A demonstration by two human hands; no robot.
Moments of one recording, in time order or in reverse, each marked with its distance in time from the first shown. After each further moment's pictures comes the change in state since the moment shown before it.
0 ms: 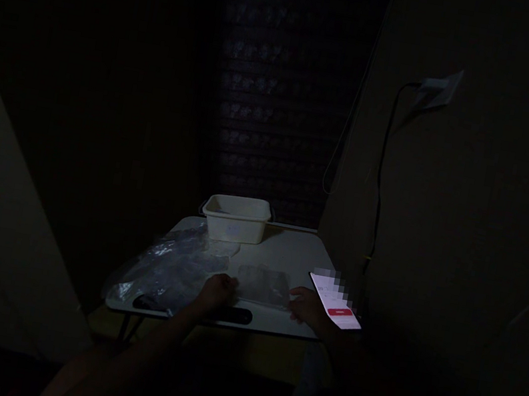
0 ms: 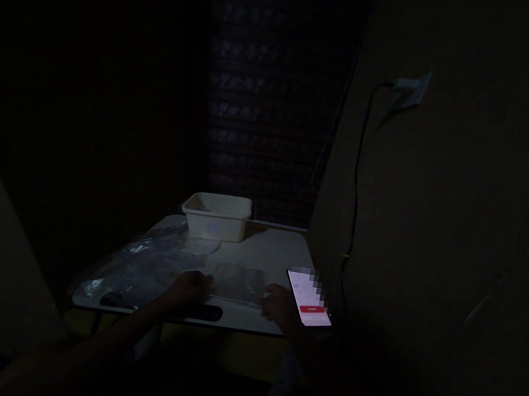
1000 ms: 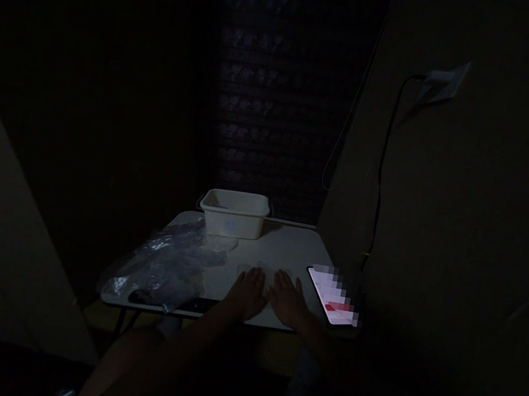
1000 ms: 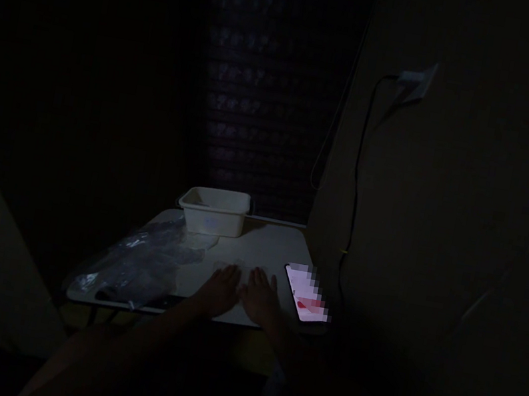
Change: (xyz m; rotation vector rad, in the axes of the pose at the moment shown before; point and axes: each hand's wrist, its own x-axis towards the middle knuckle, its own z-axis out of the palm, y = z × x) left_hand -0.001 0.025 0.058 0.808 -0.132 0.525; right_hand 0.013 0.001 0.035 -1.038 0.139 -0.495
